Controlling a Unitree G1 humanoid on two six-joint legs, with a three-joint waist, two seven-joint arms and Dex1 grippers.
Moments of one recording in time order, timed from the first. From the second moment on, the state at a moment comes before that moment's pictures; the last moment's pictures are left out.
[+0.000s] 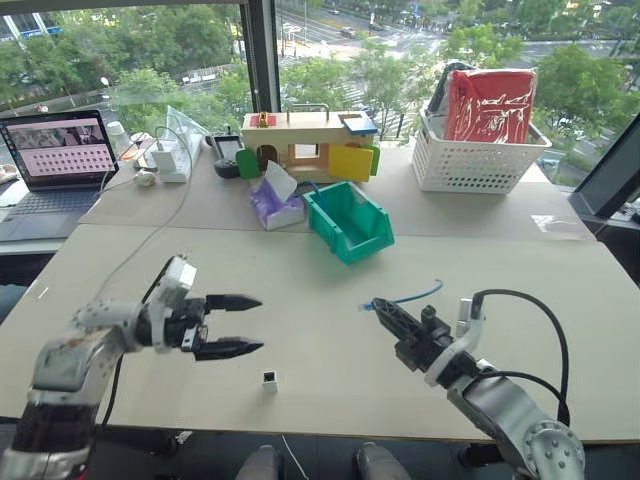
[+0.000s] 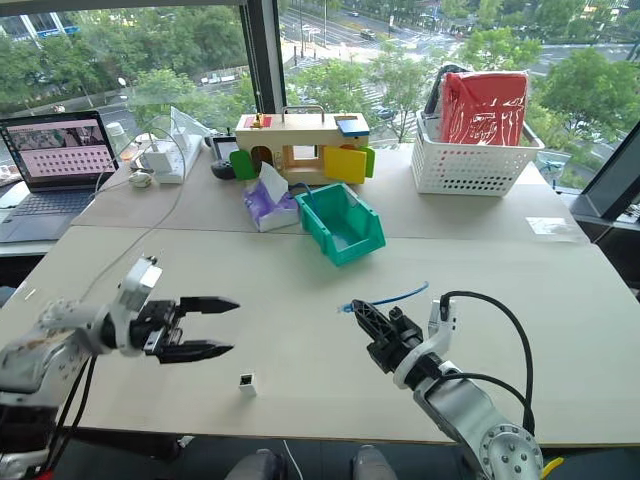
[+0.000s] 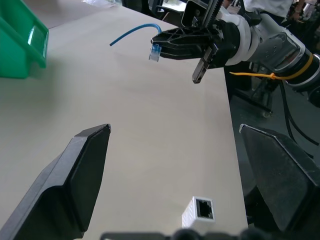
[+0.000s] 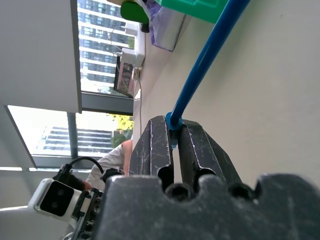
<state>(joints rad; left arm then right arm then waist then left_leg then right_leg) -0.16 0.76 0.19 -0.17 -0.63 0.53 -1.39 0.05 -0.32 -0.04 -0.53 1.82 0.58 -0.37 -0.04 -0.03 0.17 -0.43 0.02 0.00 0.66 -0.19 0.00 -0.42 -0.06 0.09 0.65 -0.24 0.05</state>
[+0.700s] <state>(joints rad) -0.04 0.62 -0.05 -0.05 -0.32 0.10 -1.24 0.06 -0.33 -0.02 -0.52 1.84 0.59 -0.37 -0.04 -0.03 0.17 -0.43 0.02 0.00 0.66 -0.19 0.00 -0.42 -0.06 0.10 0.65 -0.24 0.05</state>
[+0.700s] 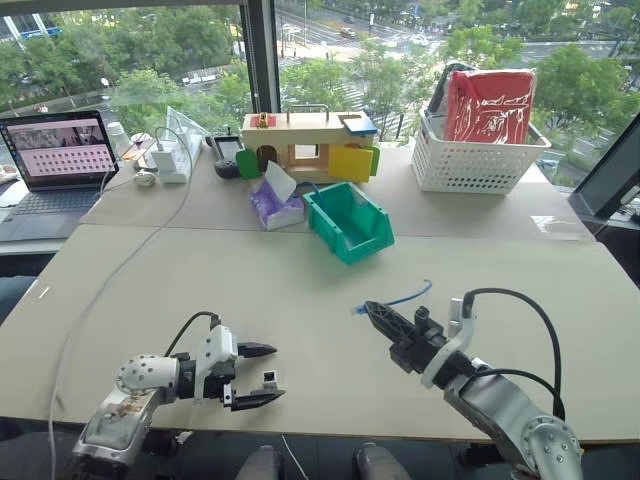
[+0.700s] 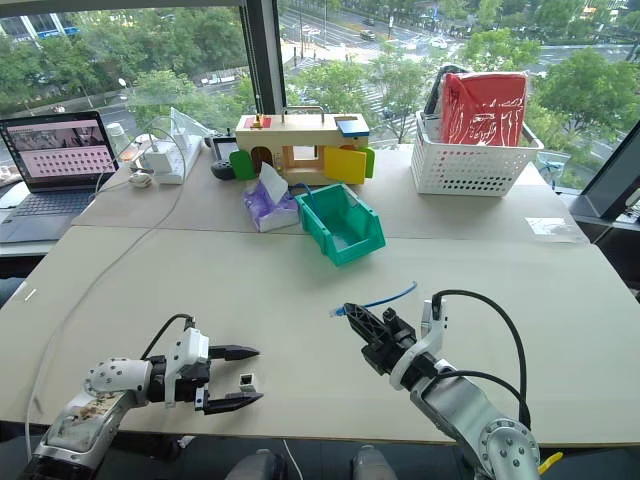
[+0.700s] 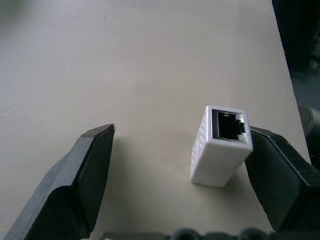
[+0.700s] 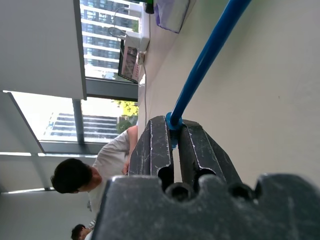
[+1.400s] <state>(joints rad) -0.62 0.44 -0.21 0.51 -0.24 -0.16 -1.49 0.12 -0.26 -0.05 -0.61 1.73 0.49 -0.37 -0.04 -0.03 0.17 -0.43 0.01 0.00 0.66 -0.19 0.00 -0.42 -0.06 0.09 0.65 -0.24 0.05</state>
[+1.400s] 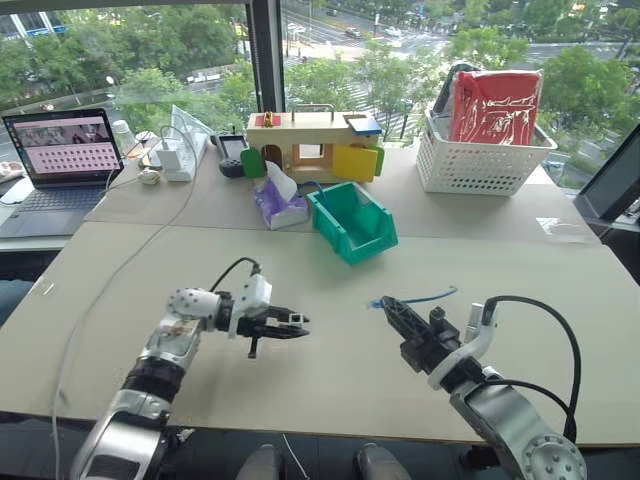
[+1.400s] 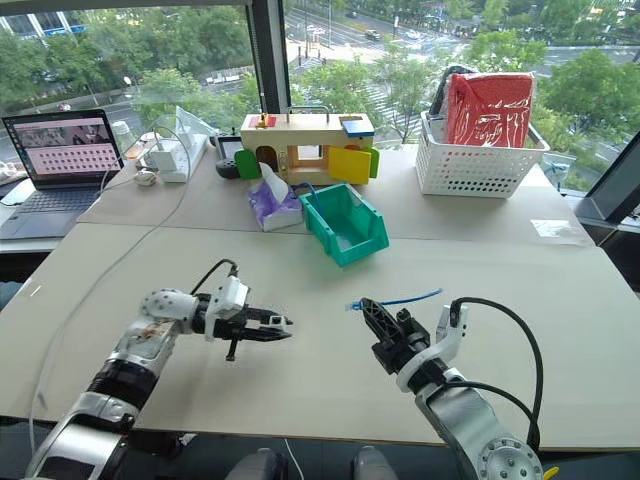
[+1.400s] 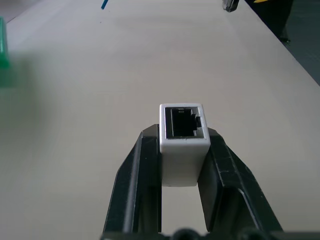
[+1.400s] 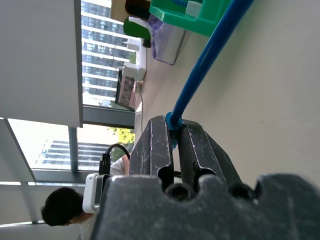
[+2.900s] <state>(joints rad) -0.70 0.48 0.13 0.59 -0.47 0.17 -1.44 0.17 -0.27 -0.04 -0.66 1.71 0.42 -0.37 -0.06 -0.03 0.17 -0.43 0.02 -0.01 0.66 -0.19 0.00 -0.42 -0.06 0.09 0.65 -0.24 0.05</state>
